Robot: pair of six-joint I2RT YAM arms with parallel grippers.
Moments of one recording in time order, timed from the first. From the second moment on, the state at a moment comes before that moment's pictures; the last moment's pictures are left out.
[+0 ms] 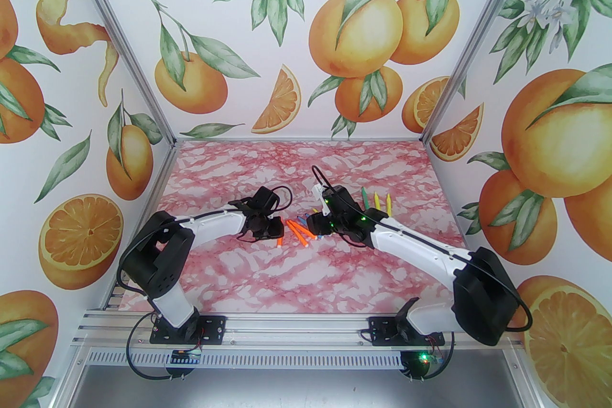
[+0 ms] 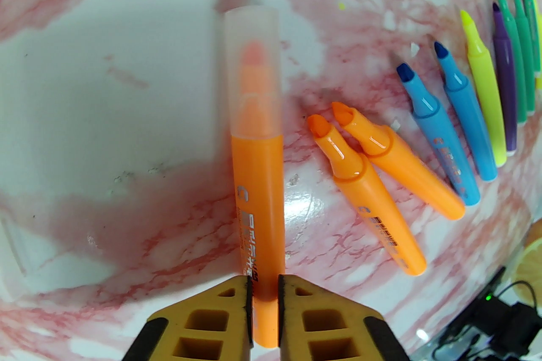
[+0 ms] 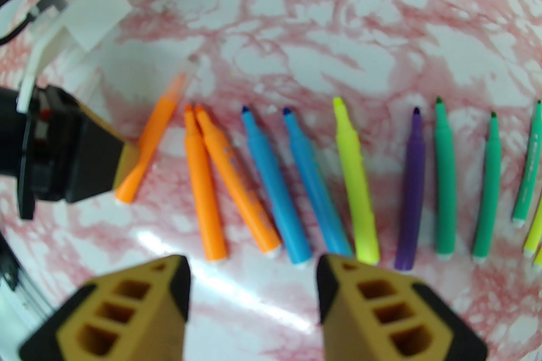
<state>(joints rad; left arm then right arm) -0.62 1.72 0.94 -0.40 0.20 -0.65 0.67 1.42 0.90 -0.38 -0.03 0.30</state>
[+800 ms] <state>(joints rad) -0.24 1.29 0.91 -0.52 0.21 -0.49 0.94 1.83 1.19 -0.36 0.13 0.55</state>
